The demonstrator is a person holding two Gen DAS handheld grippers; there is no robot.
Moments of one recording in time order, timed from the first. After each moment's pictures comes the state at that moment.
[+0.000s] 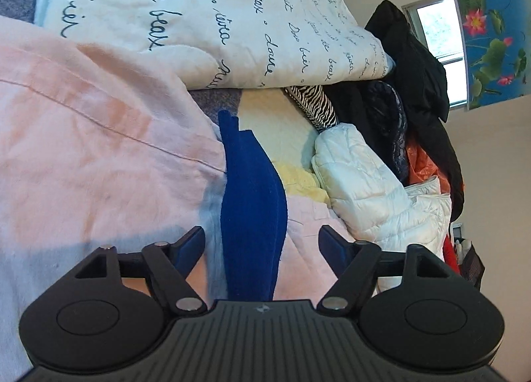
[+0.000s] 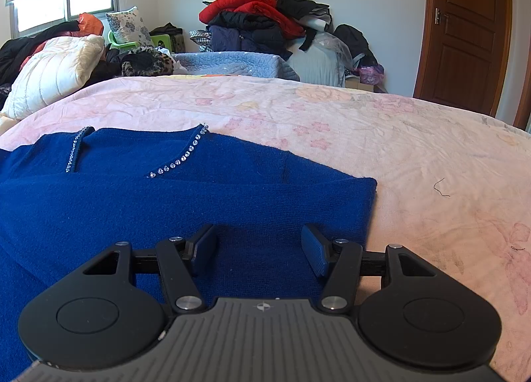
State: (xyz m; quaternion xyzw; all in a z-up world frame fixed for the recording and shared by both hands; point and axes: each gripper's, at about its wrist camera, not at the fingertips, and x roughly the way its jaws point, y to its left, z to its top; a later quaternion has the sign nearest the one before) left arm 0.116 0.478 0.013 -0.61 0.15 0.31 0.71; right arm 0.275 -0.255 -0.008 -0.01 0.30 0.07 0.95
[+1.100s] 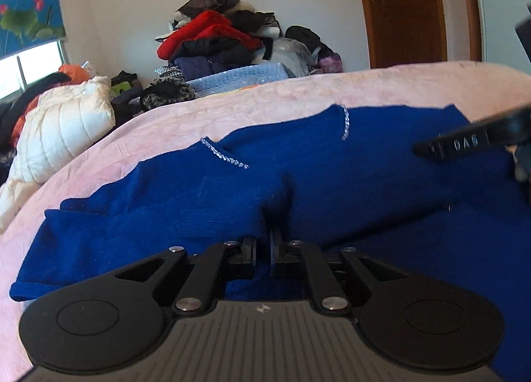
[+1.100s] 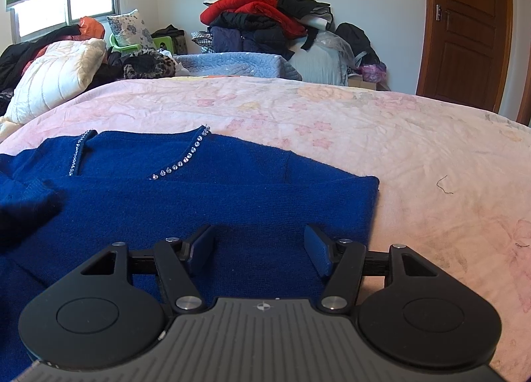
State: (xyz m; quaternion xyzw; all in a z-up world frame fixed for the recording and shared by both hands) left arm 0.205 -0.035 0.010 0.14 0.27 -0.04 0.95; right arm 0.275 -0.257 -0.009 0.00 0.30 0.08 0.95
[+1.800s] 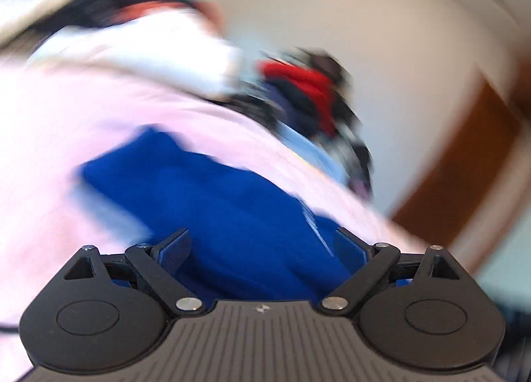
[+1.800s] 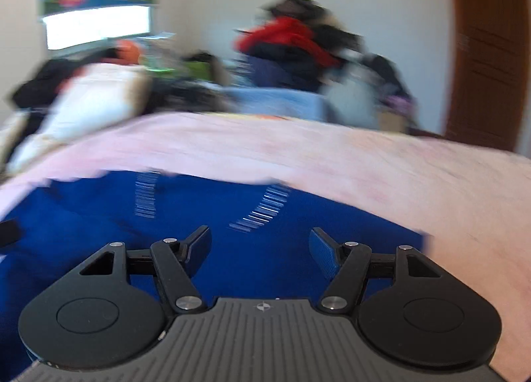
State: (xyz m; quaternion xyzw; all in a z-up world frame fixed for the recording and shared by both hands) left arm 0.164 0.128 0.014 -0.32 0.16 0.04 0.93; right arm 0.251 -0.189 0.041 -0.02 0.24 0.17 0.96
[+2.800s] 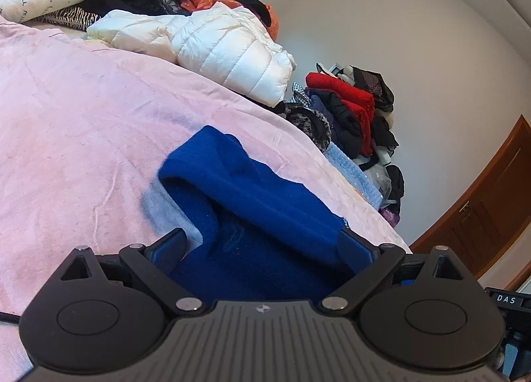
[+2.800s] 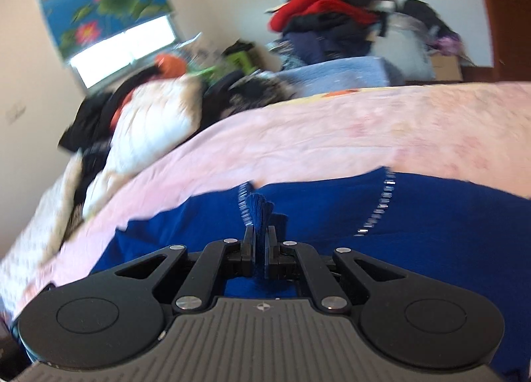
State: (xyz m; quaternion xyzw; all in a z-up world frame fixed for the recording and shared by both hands) left arm 0.165 0.142 0.008 -0.34 0.18 0.09 0.92; right arm 0.272 -0.185 0.054 0.16 0.30 0.22 0.92
